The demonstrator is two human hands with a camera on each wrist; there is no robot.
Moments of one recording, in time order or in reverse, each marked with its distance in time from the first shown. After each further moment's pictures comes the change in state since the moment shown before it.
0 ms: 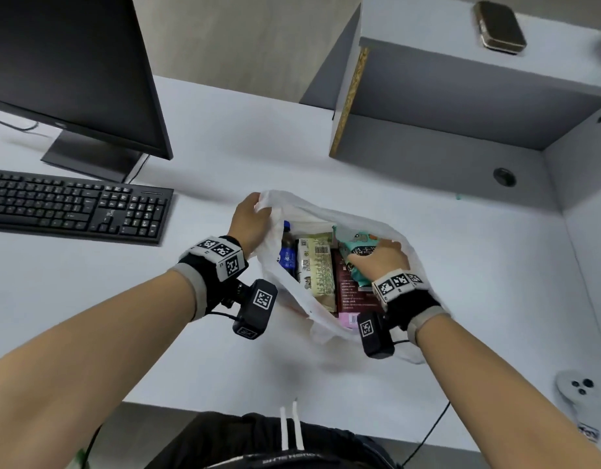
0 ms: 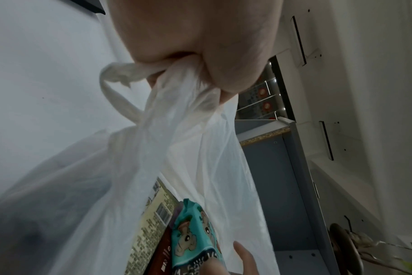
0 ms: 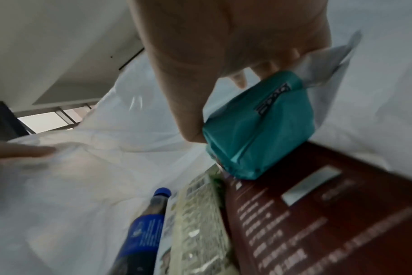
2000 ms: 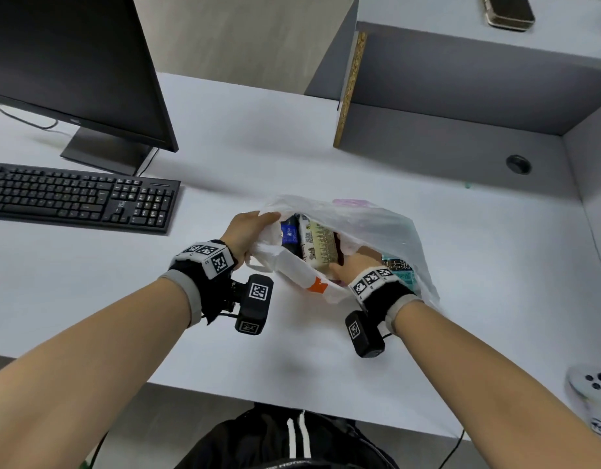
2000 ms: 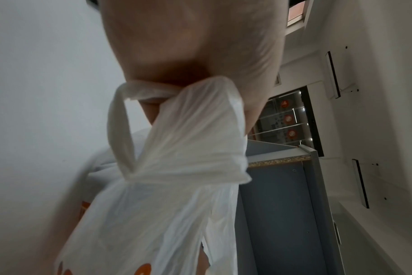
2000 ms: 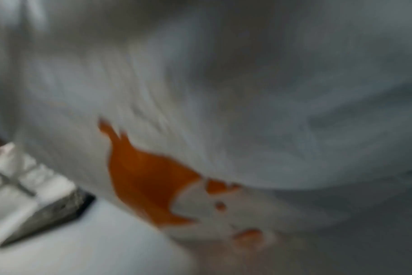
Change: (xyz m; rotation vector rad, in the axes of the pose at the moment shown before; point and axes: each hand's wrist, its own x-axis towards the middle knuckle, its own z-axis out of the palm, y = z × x) left_hand -0.028 -0.016 0.001 -0.200 -0.093 -0.262; right_hand -0.013 -0.001 0.034 -0.363 -0.264 -0.361
